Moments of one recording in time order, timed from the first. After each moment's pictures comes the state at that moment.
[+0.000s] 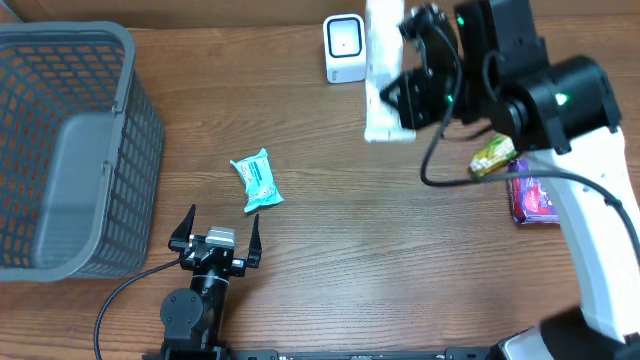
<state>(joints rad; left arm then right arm) -0.05 0.02 0.01 -0.07 0.04 0.20 0.42 1.70 2.13 -1.26 -0.29 0.11</state>
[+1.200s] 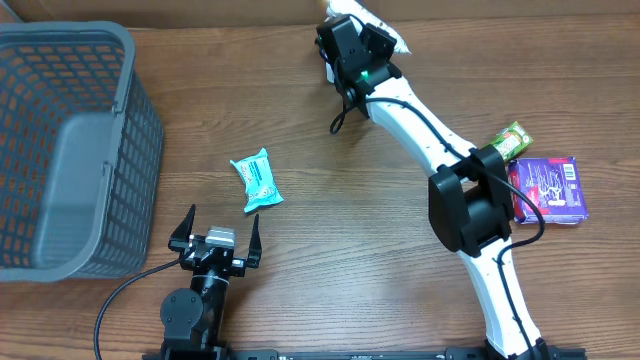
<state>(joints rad) -0.05 0.02 0.01 -0.07 0.04 0.20 0.51 2.45 2.18 -0.49 0.80 -0.76</state>
